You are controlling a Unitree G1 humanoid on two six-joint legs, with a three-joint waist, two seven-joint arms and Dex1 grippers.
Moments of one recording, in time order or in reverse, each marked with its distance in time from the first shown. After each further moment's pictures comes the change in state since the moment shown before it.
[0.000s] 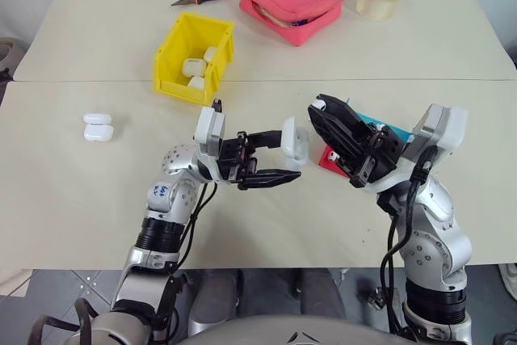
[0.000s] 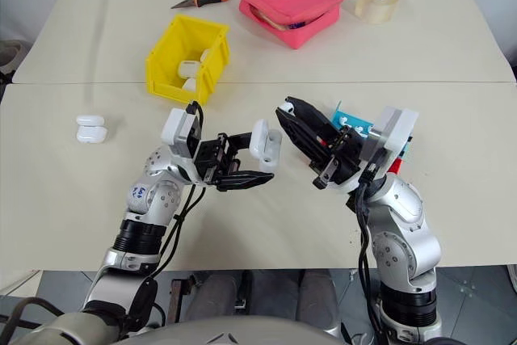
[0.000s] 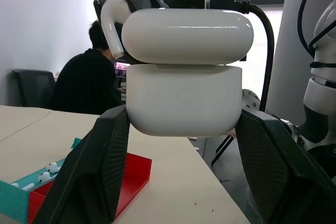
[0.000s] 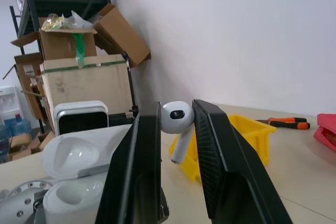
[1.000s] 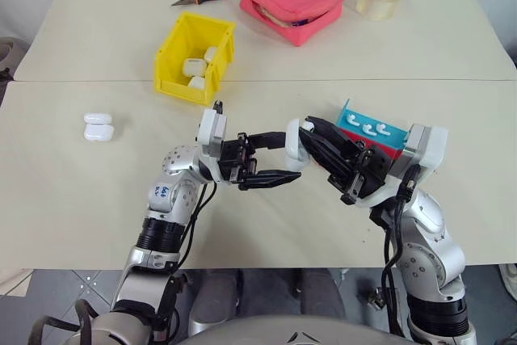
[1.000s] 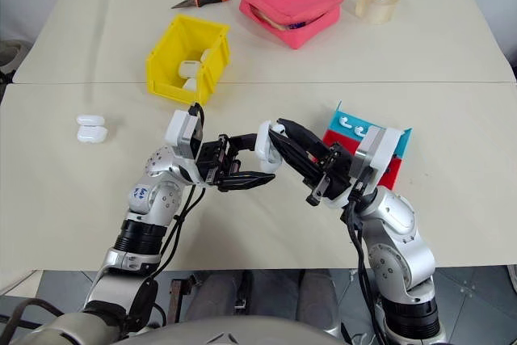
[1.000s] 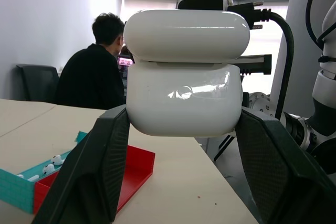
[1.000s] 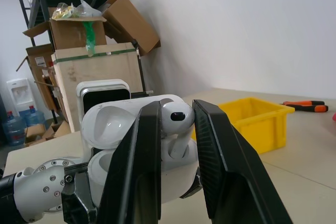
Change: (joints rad) left arm 0.001 -0.015 0.000 0.026 0.022 -0.022 0.001; right arm 0.078 -0.053 0.069 0.016 -0.003 -0.052 0.017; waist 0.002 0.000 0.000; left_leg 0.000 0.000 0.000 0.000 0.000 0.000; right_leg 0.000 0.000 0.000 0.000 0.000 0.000
